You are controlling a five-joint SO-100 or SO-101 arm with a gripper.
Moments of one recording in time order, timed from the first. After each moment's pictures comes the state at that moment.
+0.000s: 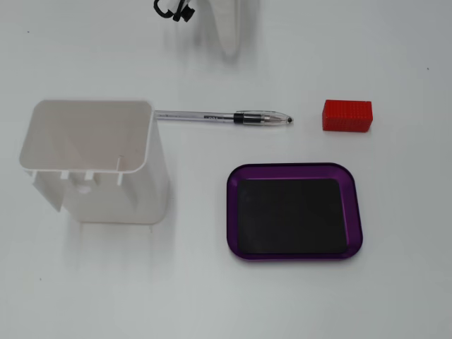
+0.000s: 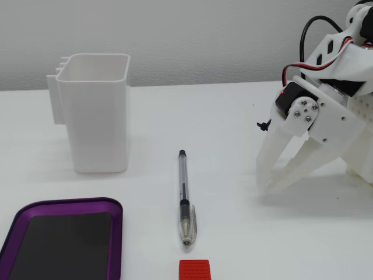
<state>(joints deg) 1.6 191.9 177.3 68.1 4.4</state>
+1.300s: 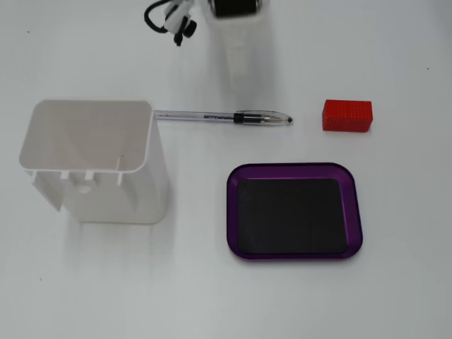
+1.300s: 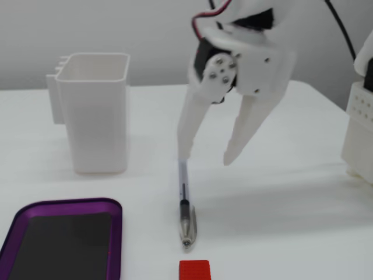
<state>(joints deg) 0.2 104.0 107.6 69.9 -5.6</state>
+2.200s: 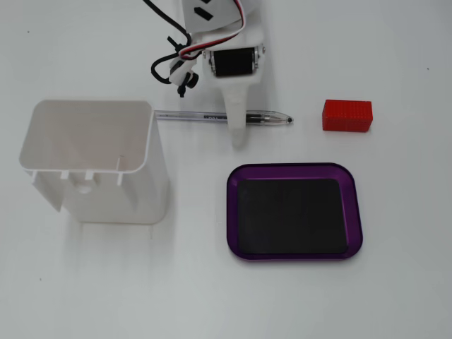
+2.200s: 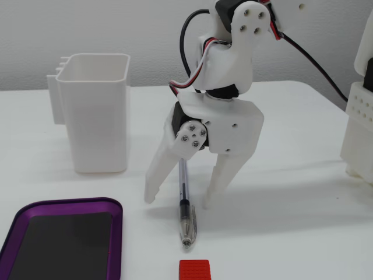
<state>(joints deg) 1.7 92.3 116.5 47.8 -5.5</state>
